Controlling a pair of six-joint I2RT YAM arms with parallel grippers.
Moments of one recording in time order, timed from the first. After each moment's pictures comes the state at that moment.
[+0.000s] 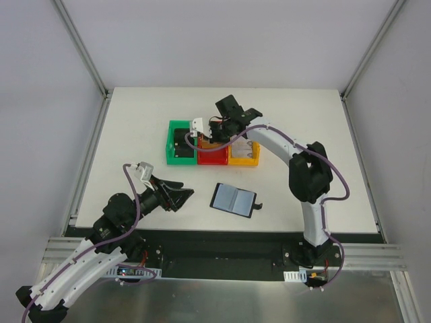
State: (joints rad) left arm -0.73 0.18 0.30 -0.16 0.10 -0.60; right arm 0.68 2.05 1.79 -0.69 -0.41 -1.02
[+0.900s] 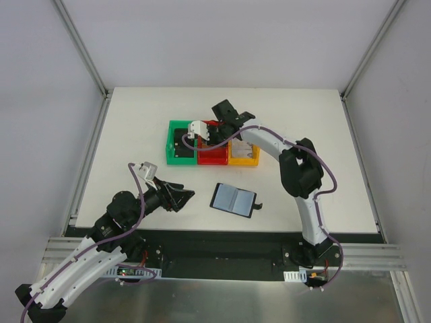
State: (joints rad) left arm -0.73 0.21 0.30 -0.19 0.09 -0.60; right arm 0.68 2.16 1.81 -0.63 -0.37 -0.97
